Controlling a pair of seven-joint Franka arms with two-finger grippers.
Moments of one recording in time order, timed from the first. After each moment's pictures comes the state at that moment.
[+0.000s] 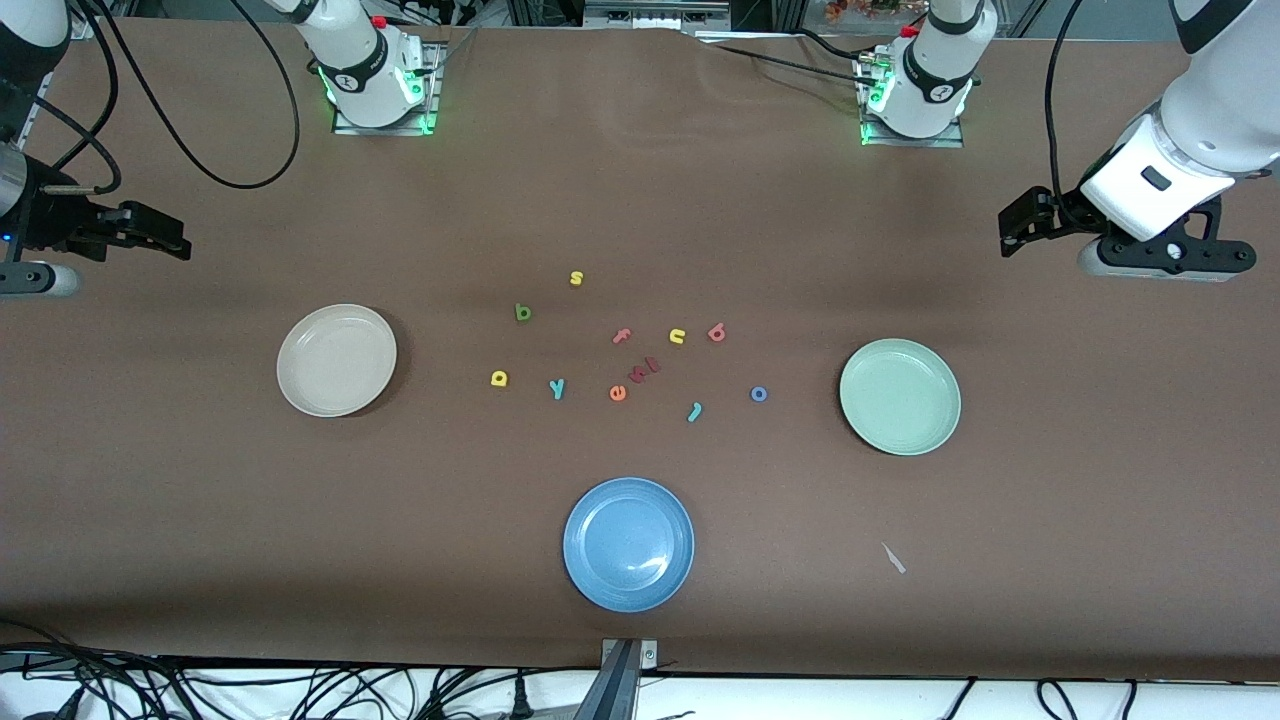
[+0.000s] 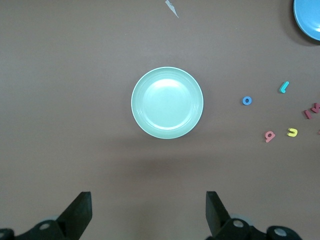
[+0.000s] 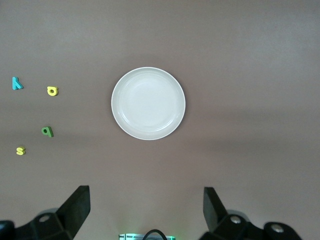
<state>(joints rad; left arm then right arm) 0.00 -0.01 -0.14 -1.66 0.00 1.60 -0.10 0.13 0.09 -0.16 -1.56 0.01 1.51 -0.06</state>
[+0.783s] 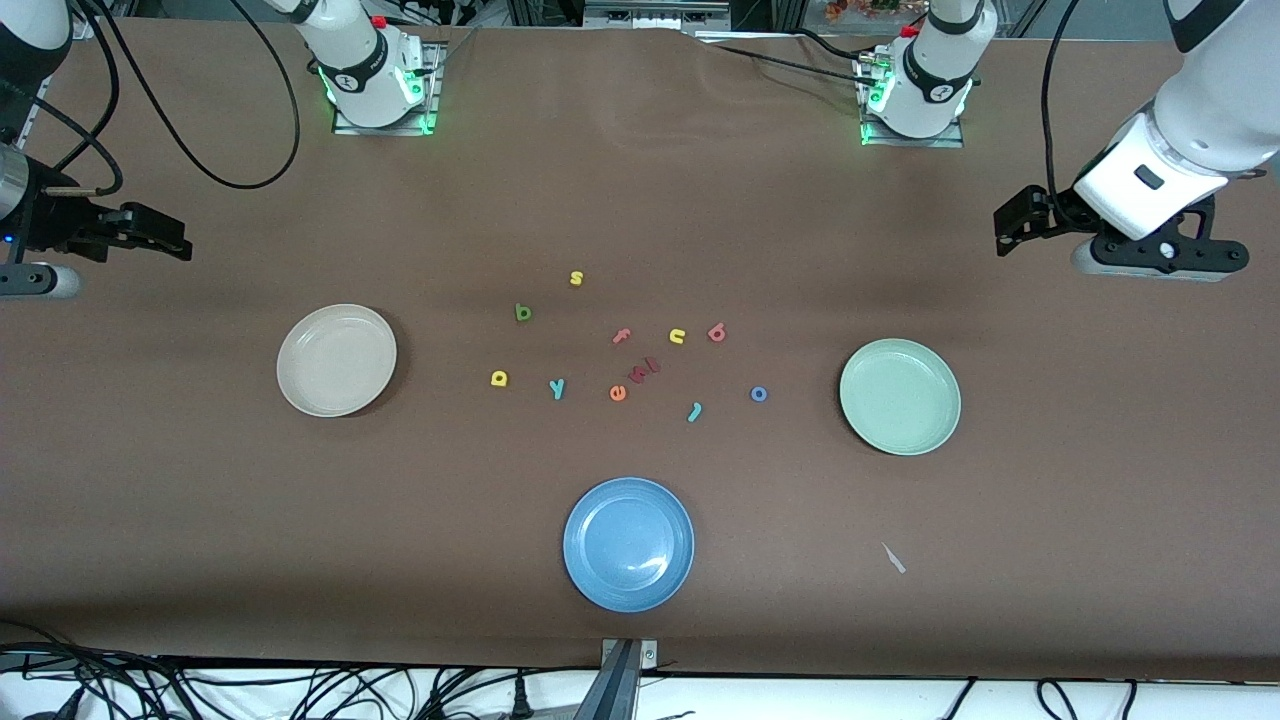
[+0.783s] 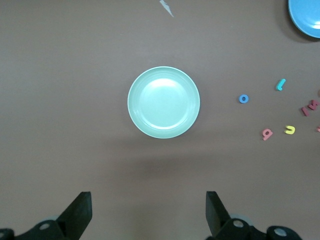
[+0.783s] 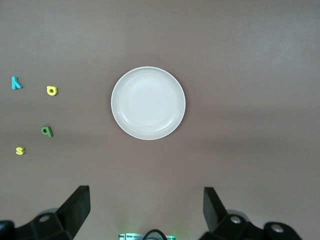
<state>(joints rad) -0.01 -0.01 -0.15 -1.66 0.00 1.60 -0.10 0.13 0.09 -0.16 -1.56 0.01 1.51 -0.06</state>
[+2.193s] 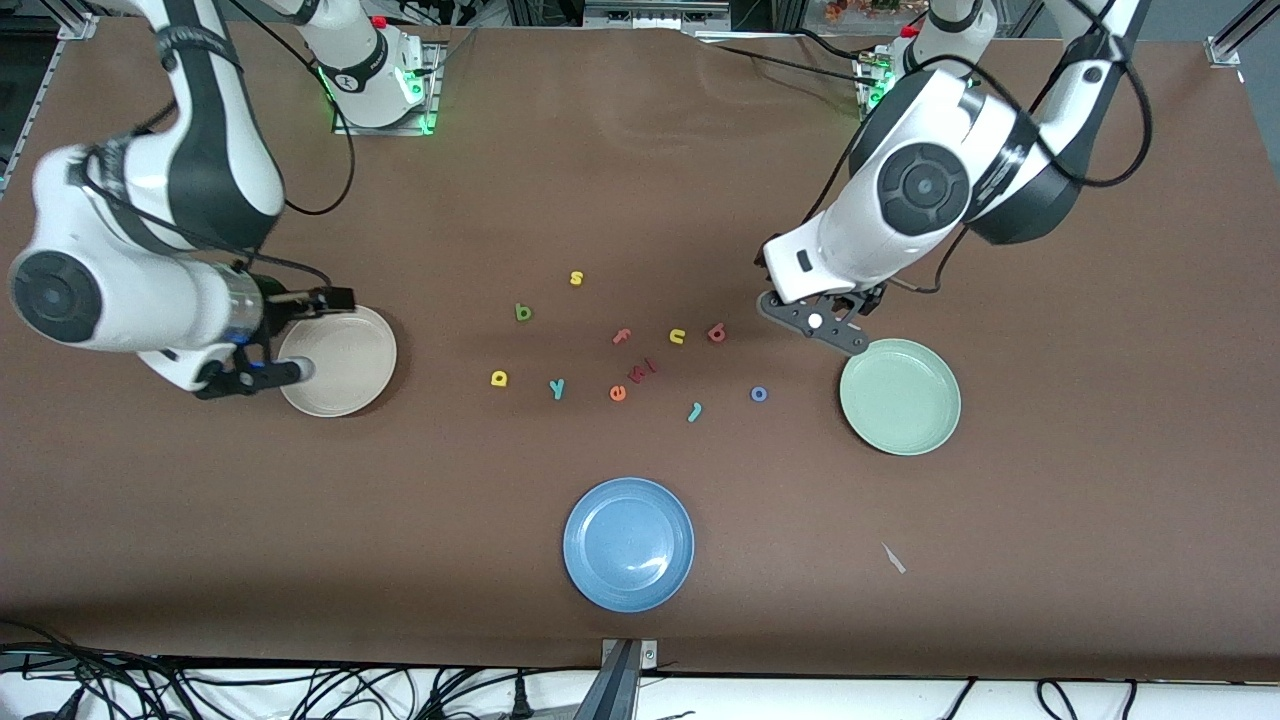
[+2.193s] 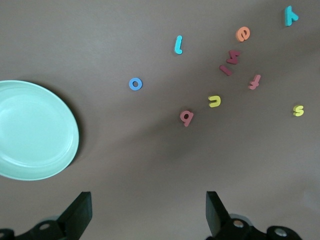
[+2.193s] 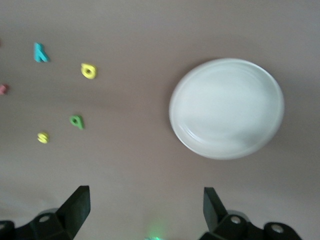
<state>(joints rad) -0.16 0.36 -0.37 -1.60 -0.02 1.76 -0.10 0.24 0.40 -0.08 -1.55 0.16 1.62 -0.05</state>
